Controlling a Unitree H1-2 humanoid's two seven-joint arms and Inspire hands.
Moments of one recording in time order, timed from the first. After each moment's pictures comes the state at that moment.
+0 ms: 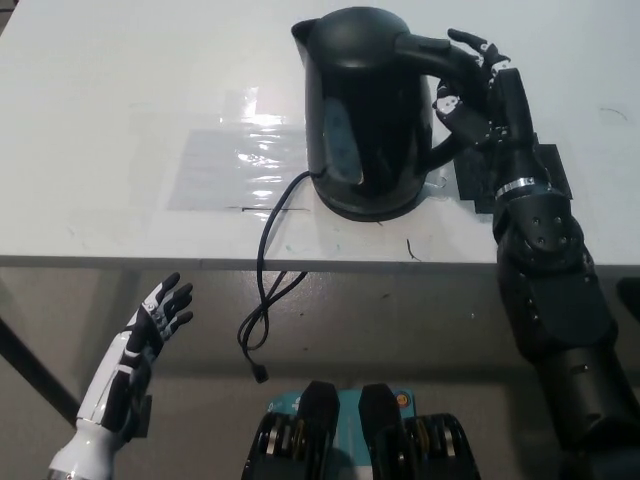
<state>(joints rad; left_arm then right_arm) 0.00 0.21 0.01 -0.12 -0.11 -0.14 -0.17 -0.82 -0.05 -0.03 0.60 -0.01 -0.13 -0.11</state>
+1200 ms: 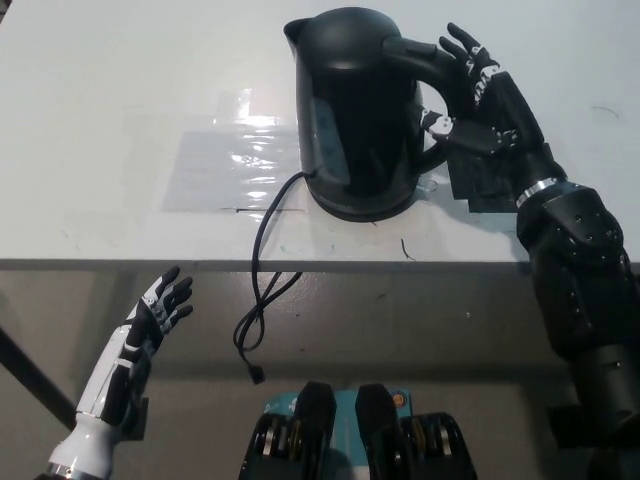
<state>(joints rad) -0.01 0.21 0.01 -0.12 -0.11 -0.14 -0.17 -0.81 -0.11 -0.07 0.60 0.21 -0.09 0.24</state>
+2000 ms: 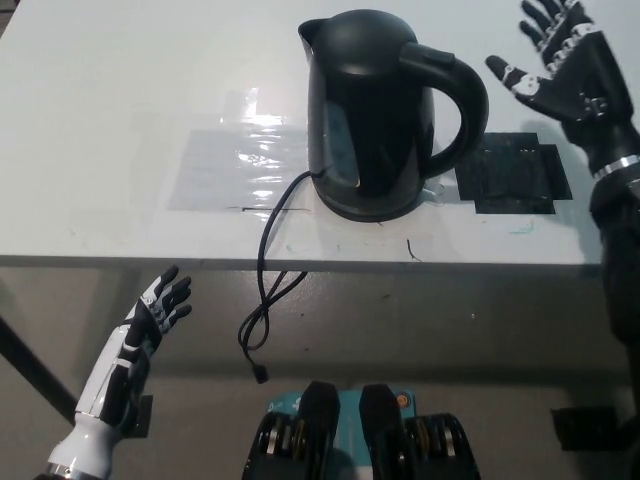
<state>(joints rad) -0.01 0.21 0.01 -0.12 -0.11 -0.14 -0.17 -0.80 -0.22 -0.16 0.49 0.24 -0.15 0.24</state>
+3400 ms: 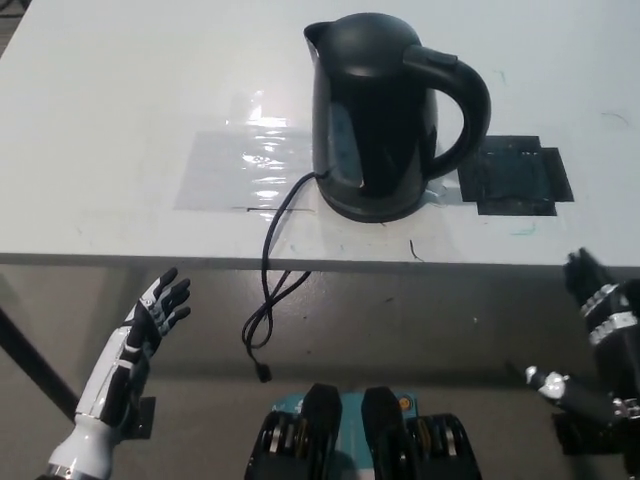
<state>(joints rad) 0.00 0.20 0.01 -0.11 -0.11 -0.15 -0.17 0.00 -0.14 -0.07 -0.05 0.08 -0.29 0.18</state>
